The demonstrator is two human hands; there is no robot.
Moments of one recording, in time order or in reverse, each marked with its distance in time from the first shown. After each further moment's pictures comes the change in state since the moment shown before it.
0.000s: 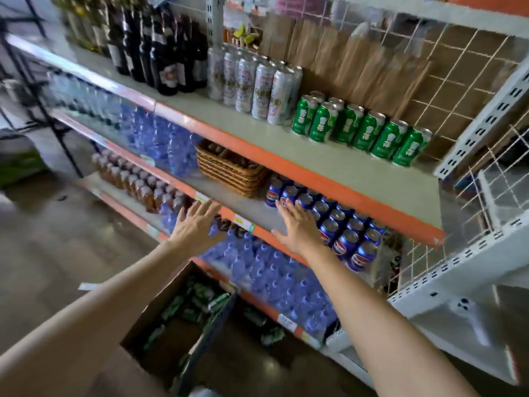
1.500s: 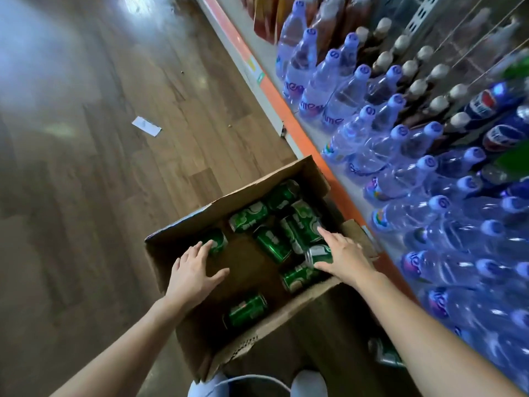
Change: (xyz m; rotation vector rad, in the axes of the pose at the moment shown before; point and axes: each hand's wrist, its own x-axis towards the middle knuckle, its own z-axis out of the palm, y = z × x) left_hand -0.117 -0.352 0.553 -0.299 -0.405 -0.881; right_hand 0.178 -0.048 0.653 -0.110 -0.757 -0.223
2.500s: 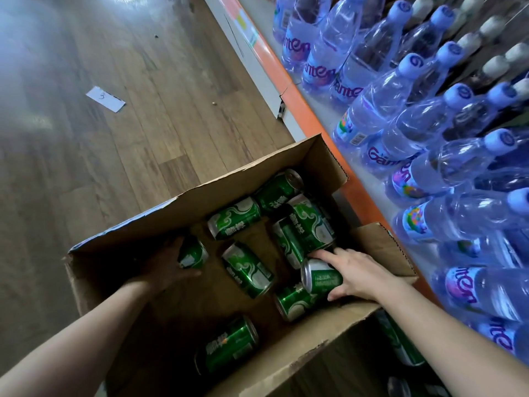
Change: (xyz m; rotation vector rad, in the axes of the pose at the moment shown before) left_hand 0.140 -0.060 0.081 -0.090 -0.097 -0.003; right_hand 0.083 0.051 0.060 -0.207 -0.140 -0.225
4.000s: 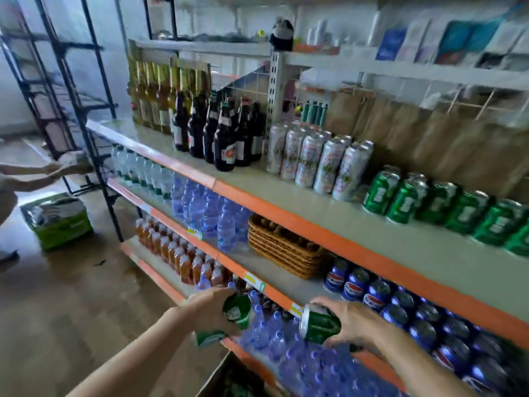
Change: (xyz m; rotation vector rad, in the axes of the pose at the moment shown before) left_hand -0.499 0.433 -0.489 0.536 0.121 0.810; right_hand -0.616 -0.092 -0.419 0.310 0.462 0.329
